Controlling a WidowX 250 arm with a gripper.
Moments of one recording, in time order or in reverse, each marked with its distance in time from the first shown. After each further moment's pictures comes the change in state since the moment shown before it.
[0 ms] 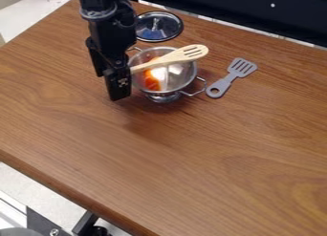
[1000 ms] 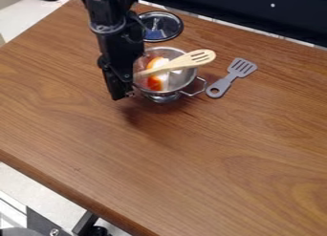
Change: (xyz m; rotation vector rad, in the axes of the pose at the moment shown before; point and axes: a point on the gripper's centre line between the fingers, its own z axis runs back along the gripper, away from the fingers) arm 0.000 -0.004 -0.008 0.024 -0.010 -0.004
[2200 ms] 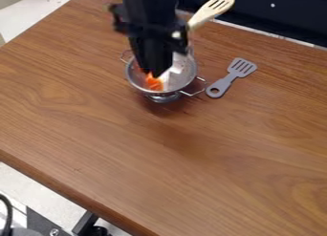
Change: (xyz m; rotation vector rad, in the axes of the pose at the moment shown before) arm 0.033 -0.069 0.071 -0.120 -0.099 0.432
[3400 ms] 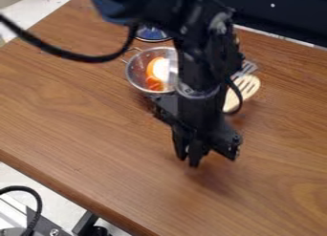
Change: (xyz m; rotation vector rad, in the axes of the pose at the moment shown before) arm -0.034 -0.056 -0.078 0.108 0.099 0.028
